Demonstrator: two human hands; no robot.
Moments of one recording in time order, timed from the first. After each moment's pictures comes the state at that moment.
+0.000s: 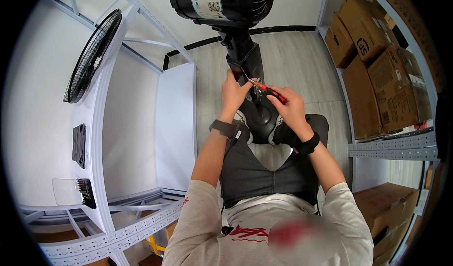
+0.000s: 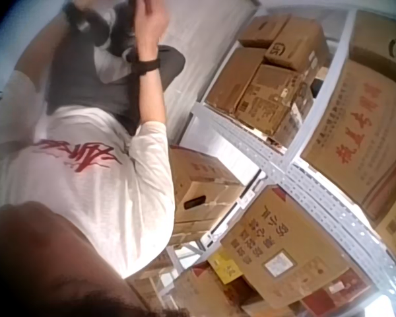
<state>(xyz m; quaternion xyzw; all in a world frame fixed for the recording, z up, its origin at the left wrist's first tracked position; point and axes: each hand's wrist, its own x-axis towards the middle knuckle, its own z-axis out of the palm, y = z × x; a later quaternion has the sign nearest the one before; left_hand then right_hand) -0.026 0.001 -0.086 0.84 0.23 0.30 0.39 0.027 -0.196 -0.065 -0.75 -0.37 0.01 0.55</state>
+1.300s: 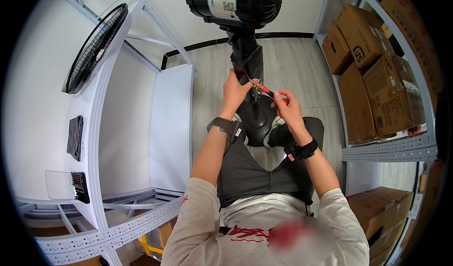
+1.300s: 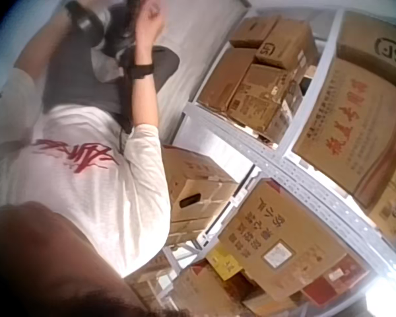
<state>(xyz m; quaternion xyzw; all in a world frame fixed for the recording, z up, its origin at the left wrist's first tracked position) -0.026 0.002 -0.088 0.83 0.22 0.31 0.40 0.012 -0.193 -0.072 -0.69 -0.12 0.23 0.68</state>
